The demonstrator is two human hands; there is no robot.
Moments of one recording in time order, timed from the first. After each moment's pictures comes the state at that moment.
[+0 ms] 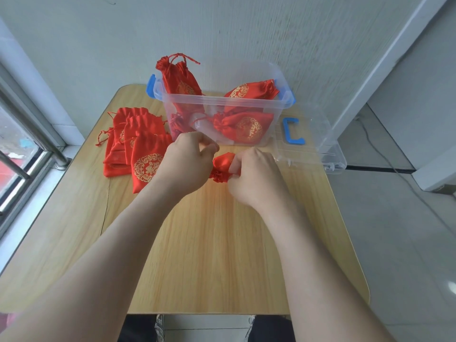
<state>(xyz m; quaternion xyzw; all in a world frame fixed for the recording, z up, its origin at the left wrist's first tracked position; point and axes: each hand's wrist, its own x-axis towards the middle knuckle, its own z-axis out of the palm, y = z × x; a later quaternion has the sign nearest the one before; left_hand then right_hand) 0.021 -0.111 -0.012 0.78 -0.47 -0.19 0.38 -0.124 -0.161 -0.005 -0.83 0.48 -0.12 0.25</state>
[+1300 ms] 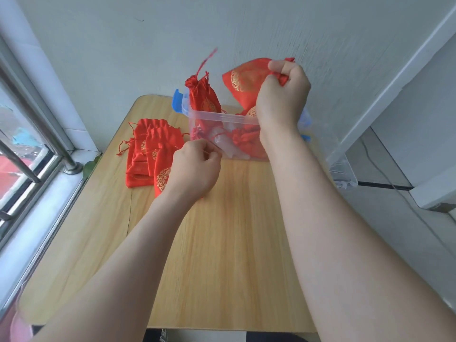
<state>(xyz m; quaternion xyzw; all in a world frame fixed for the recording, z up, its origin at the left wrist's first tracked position) 0.053 -0.109 -0.012 0.77 -0.38 -0.20 0.47 -0.024 -0.238 0.066 -0.56 0.44 -0.60 0.37</state>
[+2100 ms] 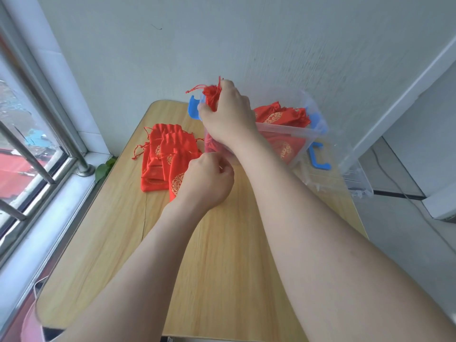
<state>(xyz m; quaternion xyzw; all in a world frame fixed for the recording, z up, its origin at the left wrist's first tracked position) 0.061 -0.102 -0.021 0.78 -0.45 -0.19 0.39 0.042 -0.206 0.050 -0.85 0.43 -0.24 0.20</state>
